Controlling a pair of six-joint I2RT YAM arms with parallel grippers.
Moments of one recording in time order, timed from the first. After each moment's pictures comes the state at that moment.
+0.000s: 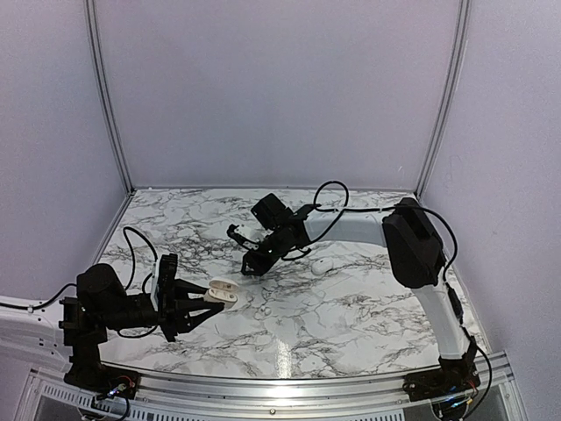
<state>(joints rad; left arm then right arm) -1.13 0.80 0.26 0.54 0.21 -0.09 0.86 2.34 1.85 -0.50 -0.31 -0.08</state>
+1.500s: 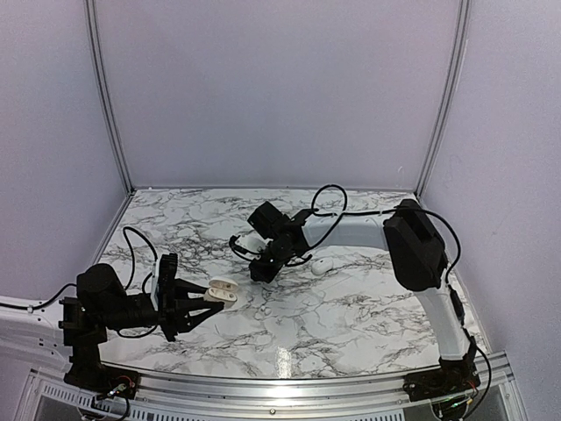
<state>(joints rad) -1.13 0.80 0.26 0.54 0.20 -0.09 0.90 2.33 1.84 -0.58 -0.14 -0.15</state>
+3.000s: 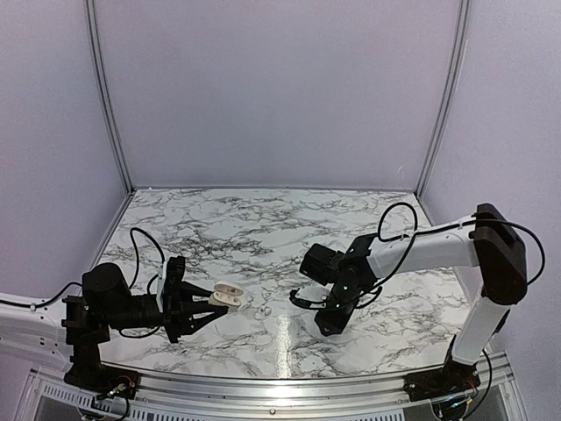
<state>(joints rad) -1.13 0.84 0.28 0.52 0.23 -0.08 0.98 1.76 1.09 -0.80 -0.09 -0.04</state>
